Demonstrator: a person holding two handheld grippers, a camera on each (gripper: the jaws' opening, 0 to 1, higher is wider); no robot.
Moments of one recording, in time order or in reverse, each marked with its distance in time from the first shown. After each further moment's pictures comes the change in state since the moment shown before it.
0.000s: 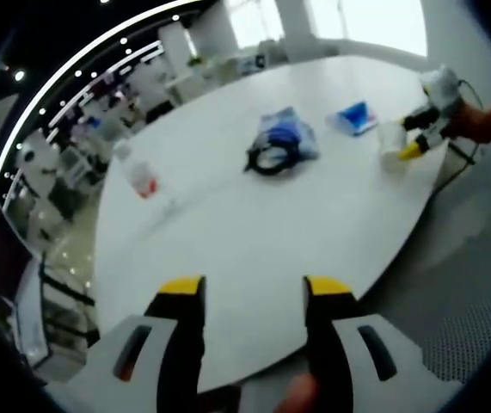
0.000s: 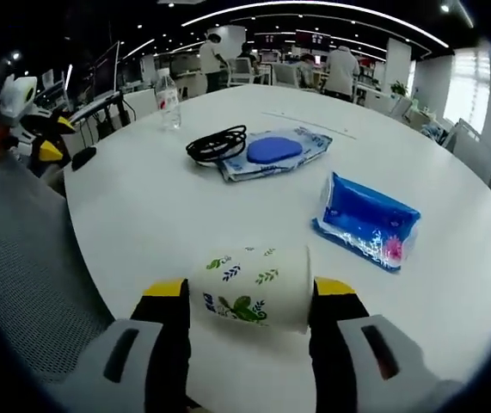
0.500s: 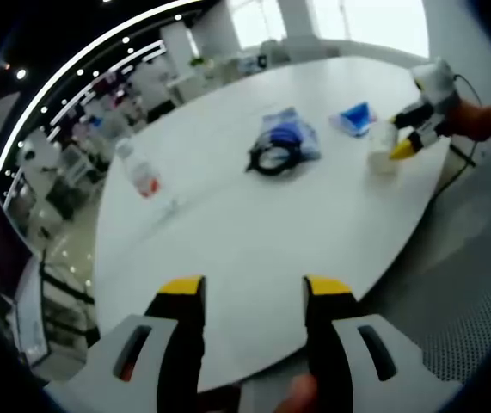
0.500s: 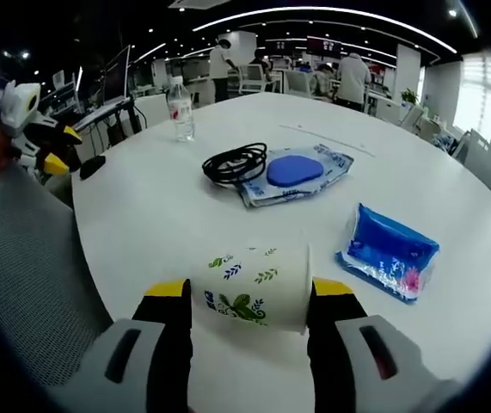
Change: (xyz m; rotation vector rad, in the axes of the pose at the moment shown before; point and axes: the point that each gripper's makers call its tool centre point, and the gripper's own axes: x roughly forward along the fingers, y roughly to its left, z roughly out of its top) left arm 0.000 0.002 0.000 -0.009 -0.002 0.005; right arm 0.016 0.022 0.036 -0.023 -0.039 0.048
